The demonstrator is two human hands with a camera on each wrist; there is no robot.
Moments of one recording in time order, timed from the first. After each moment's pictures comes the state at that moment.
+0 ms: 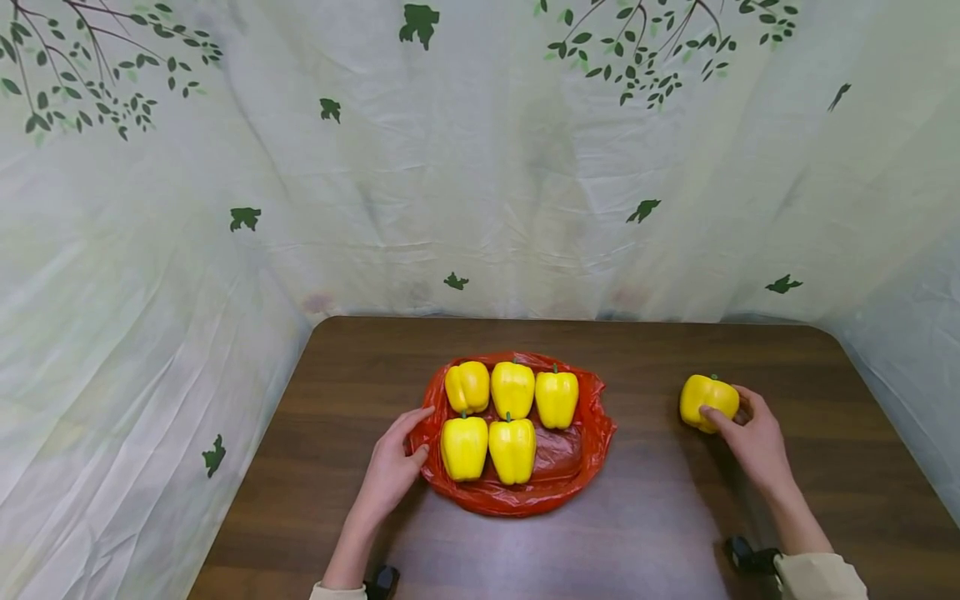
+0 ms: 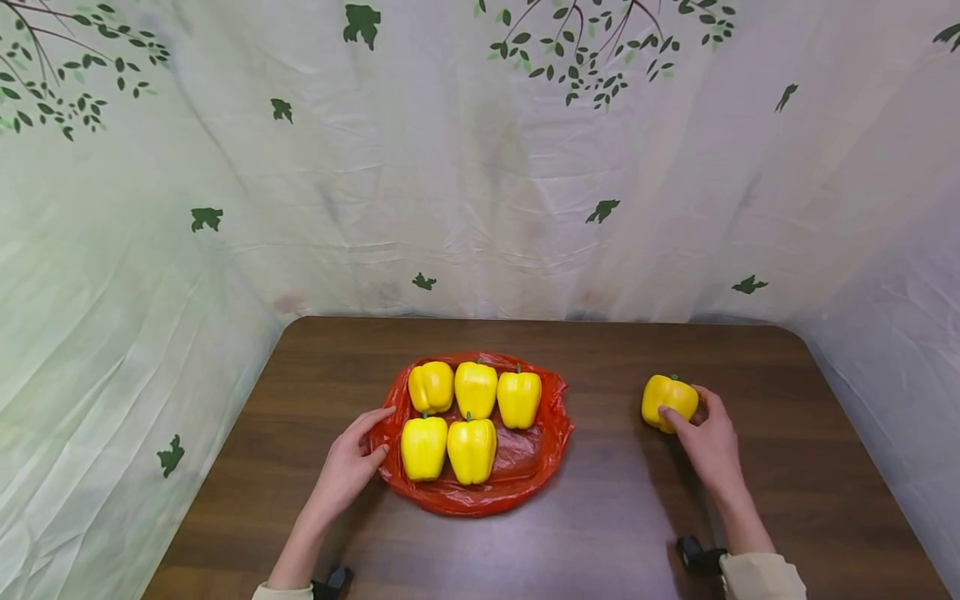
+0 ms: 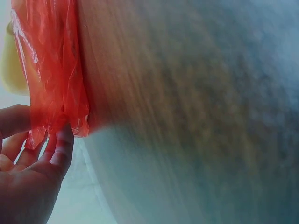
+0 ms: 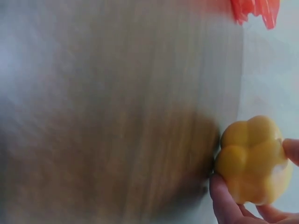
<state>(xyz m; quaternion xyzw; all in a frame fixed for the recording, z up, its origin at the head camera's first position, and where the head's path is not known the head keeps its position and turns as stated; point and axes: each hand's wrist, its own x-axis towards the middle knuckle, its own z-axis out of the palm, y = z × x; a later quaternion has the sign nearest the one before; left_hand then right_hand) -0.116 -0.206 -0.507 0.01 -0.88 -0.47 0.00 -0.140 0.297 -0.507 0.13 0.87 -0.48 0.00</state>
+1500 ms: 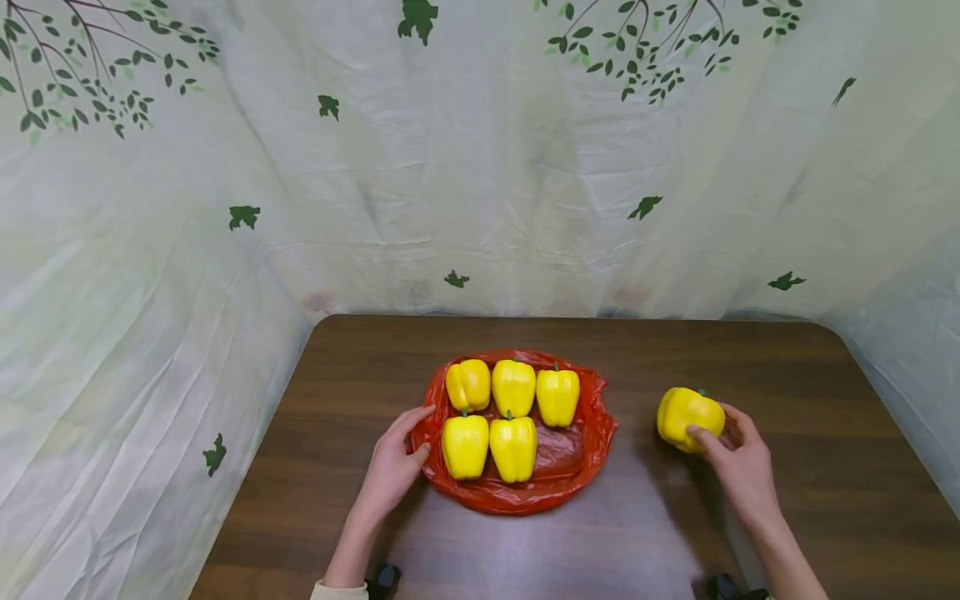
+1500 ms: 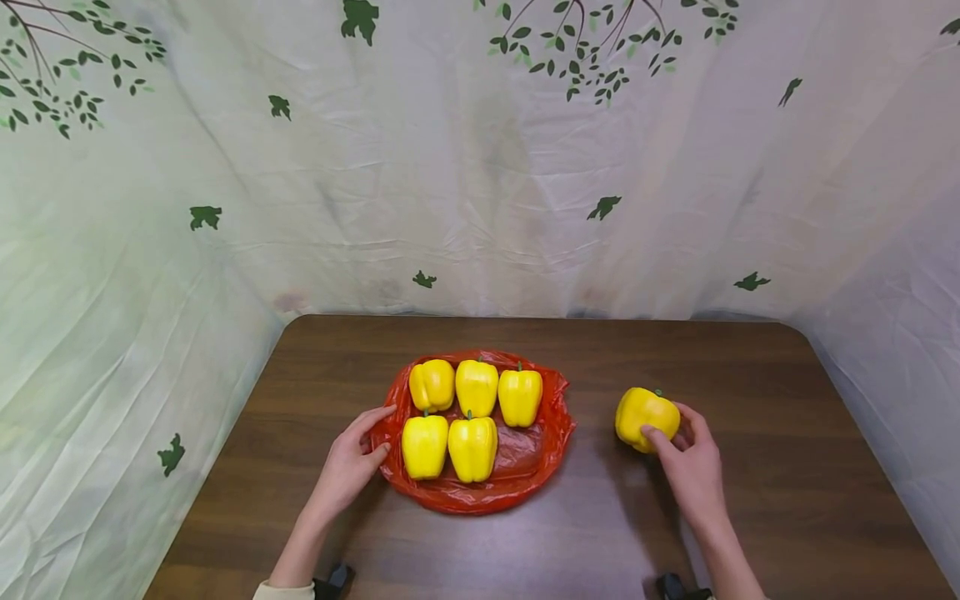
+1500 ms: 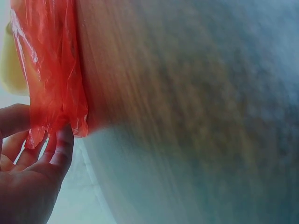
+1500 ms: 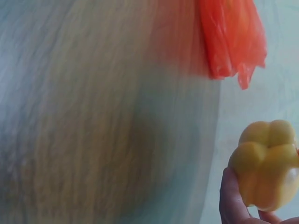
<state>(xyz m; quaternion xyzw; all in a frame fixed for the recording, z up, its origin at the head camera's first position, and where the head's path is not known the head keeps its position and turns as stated) -0.117 -0.206 -0.506 0.03 -0.88 -0.47 -0.02 -0.101 0.253 -0.495 0.16 0.81 -0.56 0.00</state>
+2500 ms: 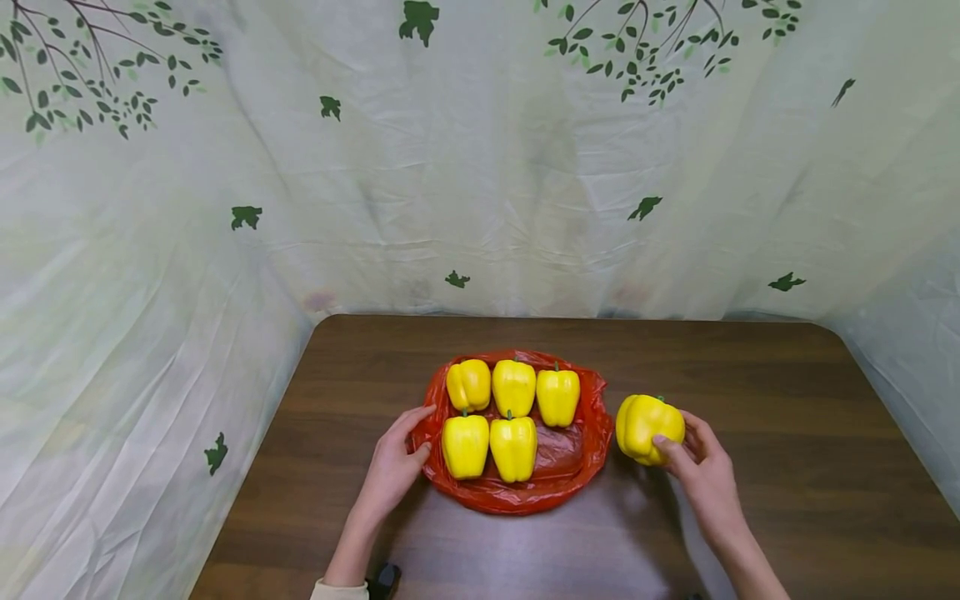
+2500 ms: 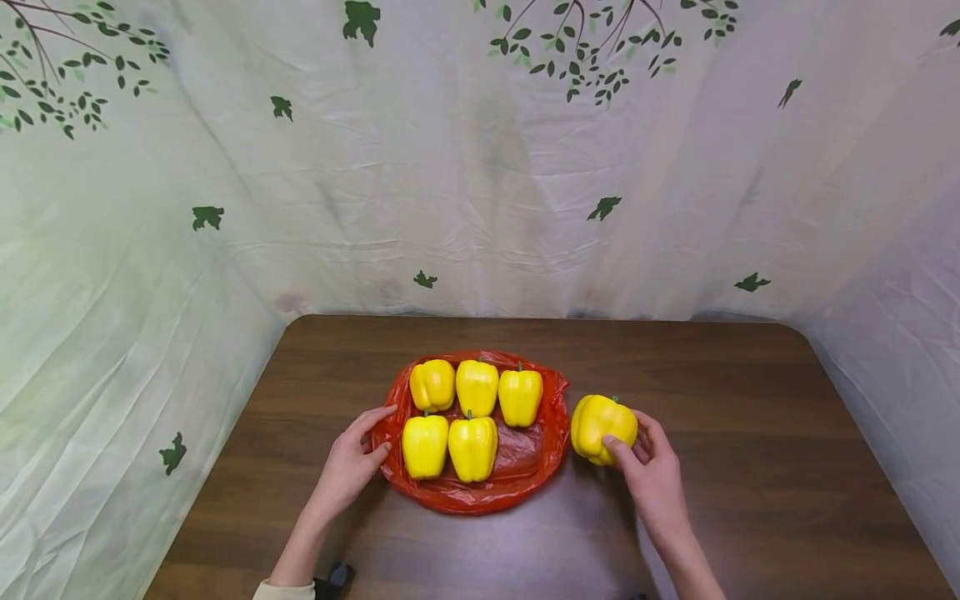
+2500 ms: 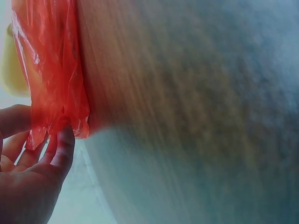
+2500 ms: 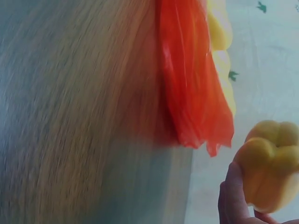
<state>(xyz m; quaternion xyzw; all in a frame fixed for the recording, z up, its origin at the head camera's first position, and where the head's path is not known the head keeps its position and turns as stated) -0.117 -0.205 -0.505 0.02 -0.88 -0.47 -0.01 -0.088 0.206 -0.492 0.11 0.75 -0.65 -0.01</state>
